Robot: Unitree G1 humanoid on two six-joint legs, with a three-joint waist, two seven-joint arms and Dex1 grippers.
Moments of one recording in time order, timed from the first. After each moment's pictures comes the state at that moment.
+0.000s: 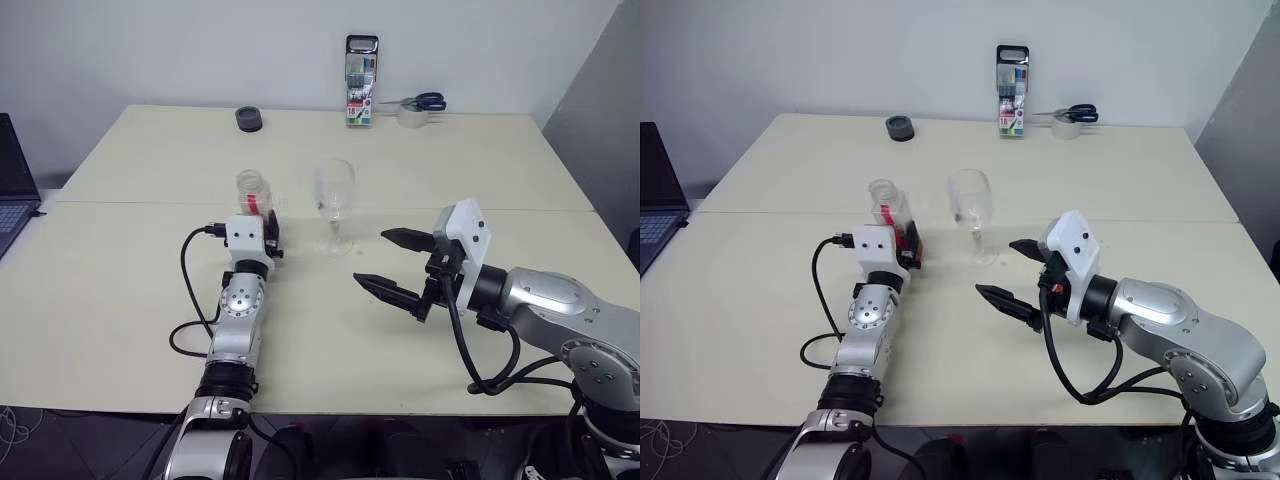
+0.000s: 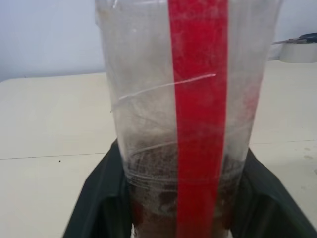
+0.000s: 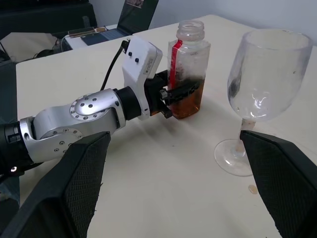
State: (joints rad) left arm -0.46 0.12 0.09 0.38 0.01 -0.15 0.03; right arm -0.40 -0.62 0.02 -0.75 0.86 0.95 0.37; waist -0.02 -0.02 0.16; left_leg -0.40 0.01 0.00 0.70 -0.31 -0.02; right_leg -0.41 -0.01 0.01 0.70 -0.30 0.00
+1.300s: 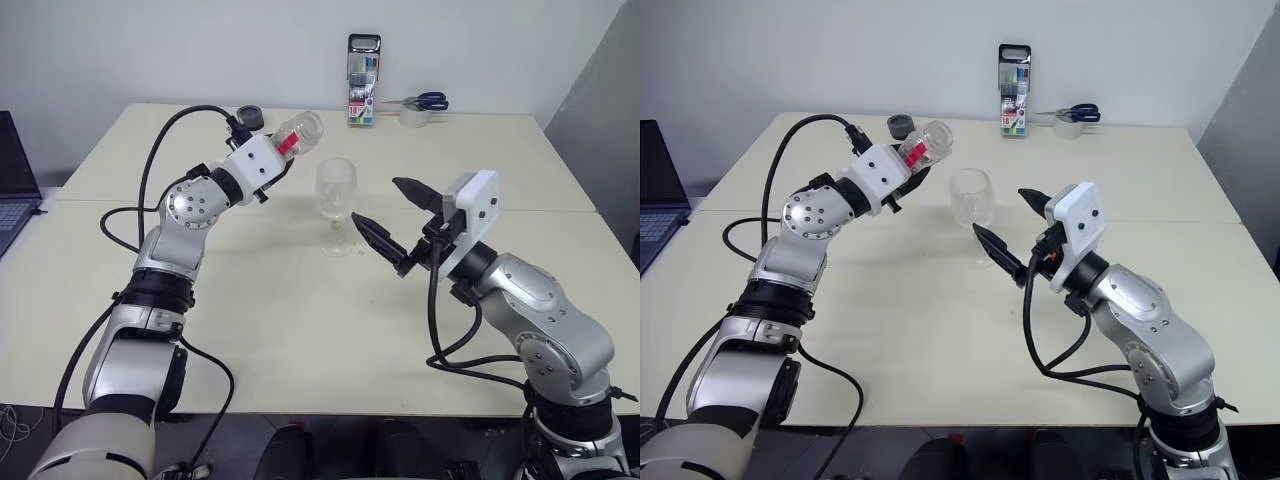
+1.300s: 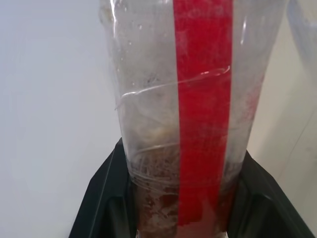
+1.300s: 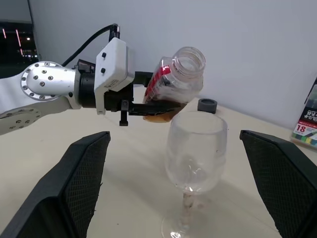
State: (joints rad) left arm -0.92 0.56 -0.13 0.59 0.21 -0.25 -0.51; right arm -0.40 -0.37 0.07 -0.66 0.53 0.67 0.30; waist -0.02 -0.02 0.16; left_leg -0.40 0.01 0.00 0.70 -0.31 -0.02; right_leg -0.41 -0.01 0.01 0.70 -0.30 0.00
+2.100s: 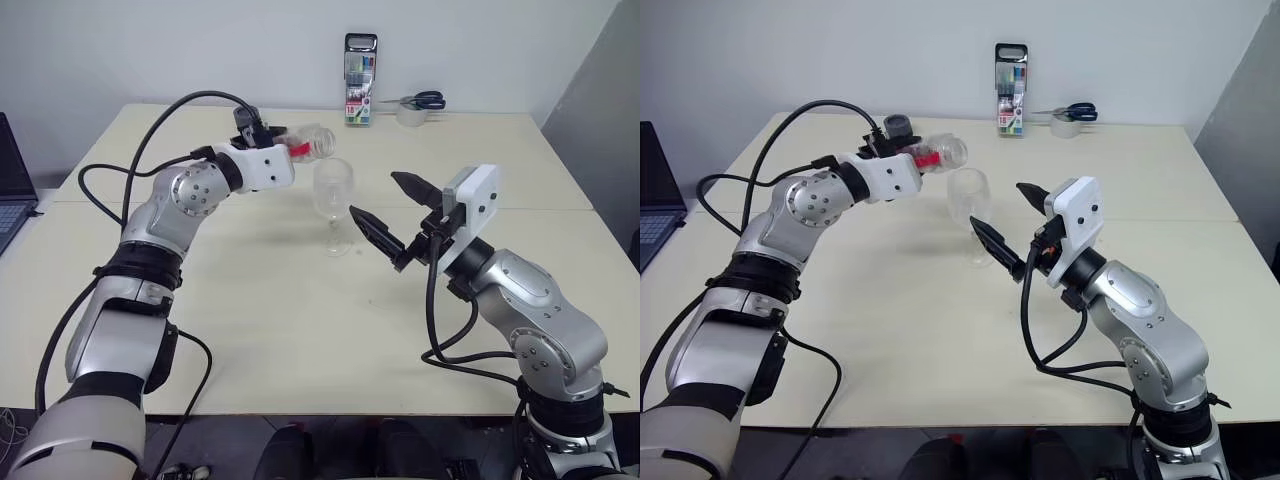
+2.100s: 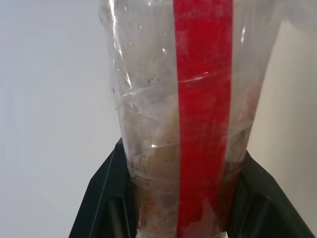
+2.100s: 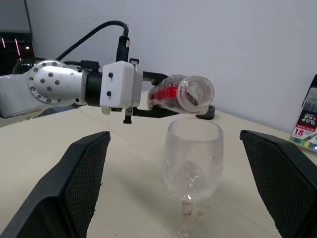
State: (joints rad) left arm -1.05 0.64 -0.23 0.75 0.45 -0.50 -0.44; right arm -0.42 -0.35 0.06 -0.65 0.52 0.67 0.30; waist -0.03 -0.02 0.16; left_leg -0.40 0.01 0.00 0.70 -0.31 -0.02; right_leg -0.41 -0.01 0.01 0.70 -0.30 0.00
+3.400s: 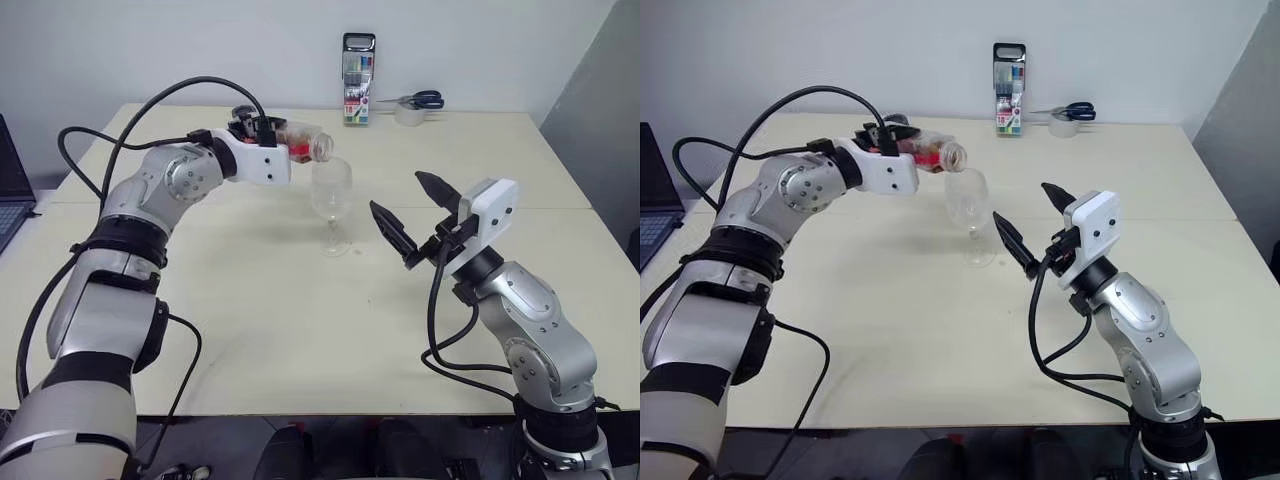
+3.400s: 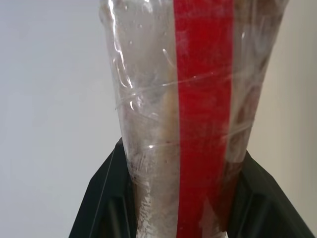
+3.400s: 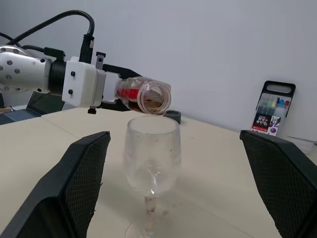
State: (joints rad) left arm -1.19 0.69 -0.33 0.94 0.60 -0.66 -0.36; right arm -0.32 -0.31 0.05 -0.61 0.39 0.49 0.30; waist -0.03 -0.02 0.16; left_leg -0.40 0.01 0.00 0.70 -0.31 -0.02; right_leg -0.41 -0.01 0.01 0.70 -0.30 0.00
